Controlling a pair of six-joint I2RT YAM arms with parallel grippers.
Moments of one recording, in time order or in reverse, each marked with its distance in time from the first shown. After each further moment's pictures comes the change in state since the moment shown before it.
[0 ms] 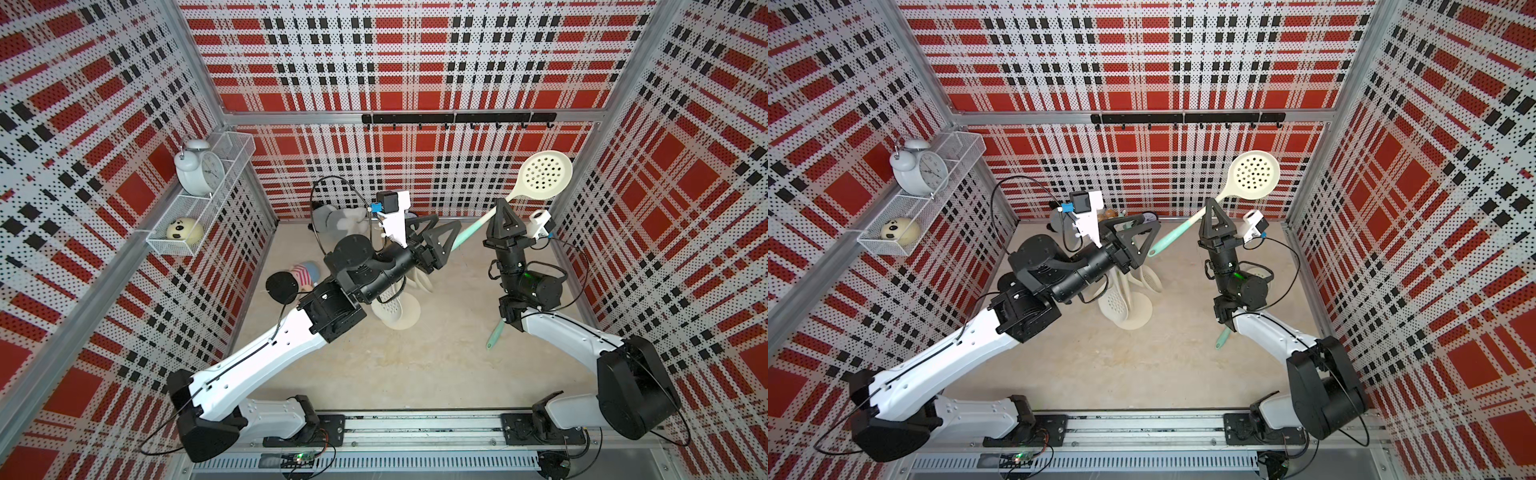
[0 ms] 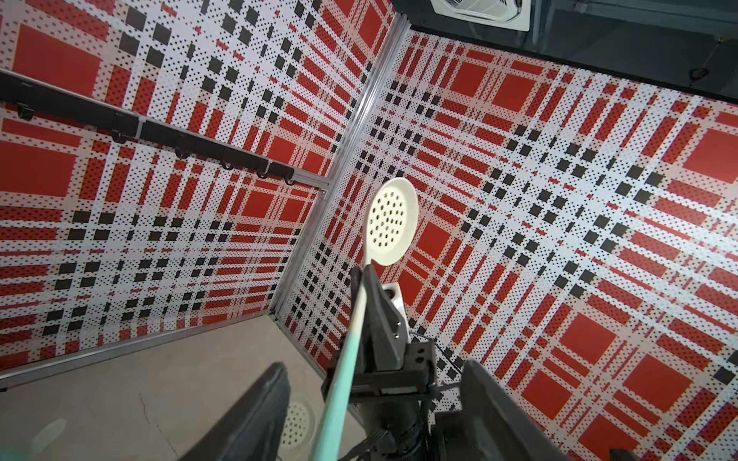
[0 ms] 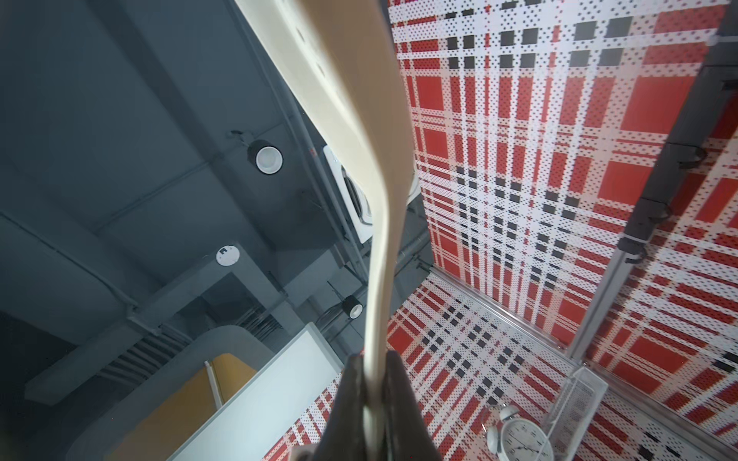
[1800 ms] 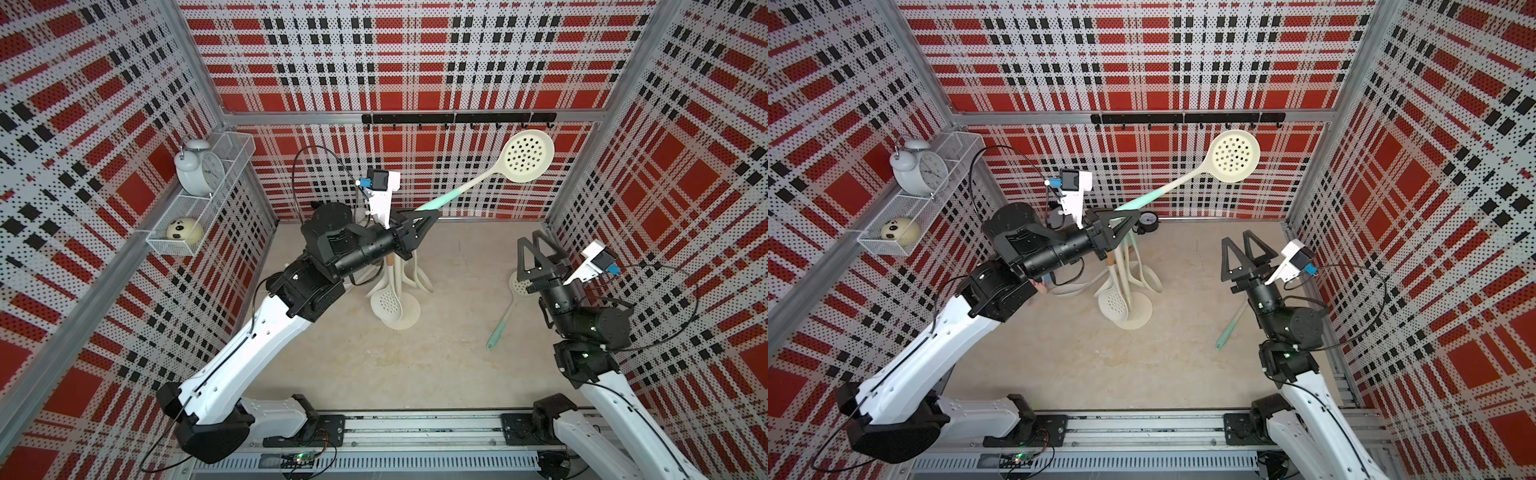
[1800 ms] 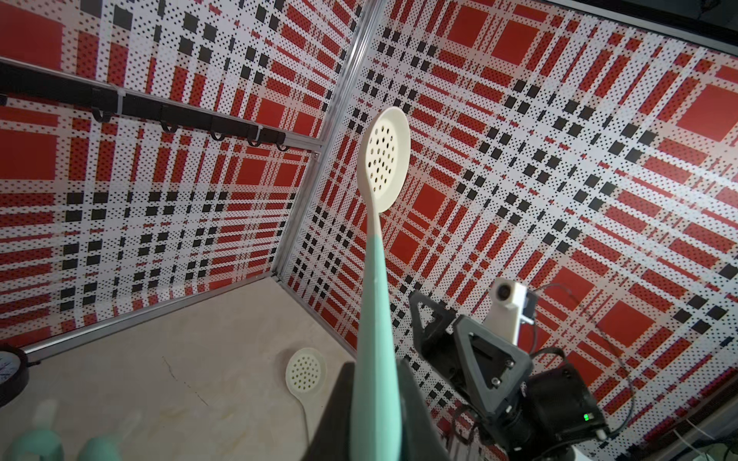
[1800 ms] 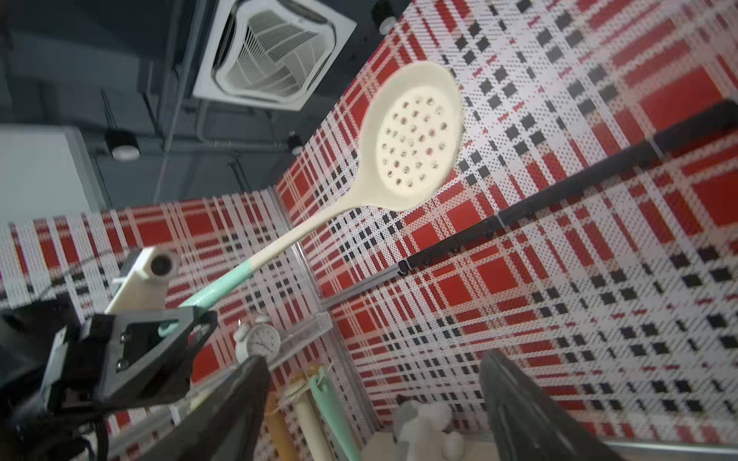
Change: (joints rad) left arm 0.166 0.029 0.276 -0.407 0.254 0.071; right arm -0.145 -0.696 -0.068 -1.068 -0.208 -1.081
